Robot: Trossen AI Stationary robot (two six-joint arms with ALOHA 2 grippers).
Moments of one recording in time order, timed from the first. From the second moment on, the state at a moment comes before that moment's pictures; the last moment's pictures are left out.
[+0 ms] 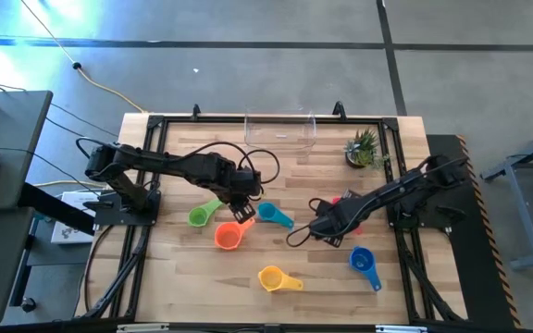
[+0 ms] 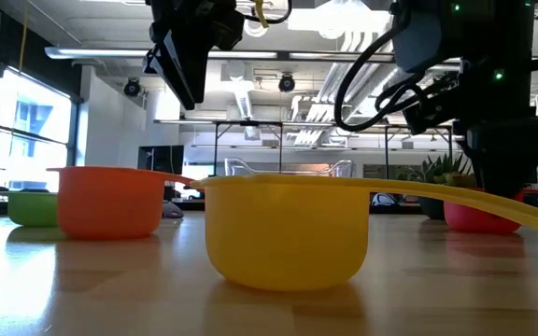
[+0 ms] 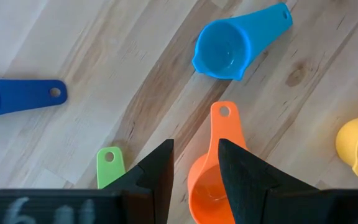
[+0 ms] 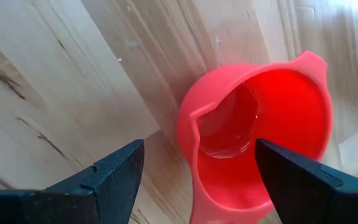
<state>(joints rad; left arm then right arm) -0.06 1.67 1.44 -1.10 -0.09 -0.65 0.32 1.68 0.98 -1.03 0.21 0.82</state>
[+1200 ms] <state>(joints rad) -0.07 1.67 1.44 -1.10 -0.09 -0.68 0.32 1.68 0.98 -1.03 0.18 0.80</state>
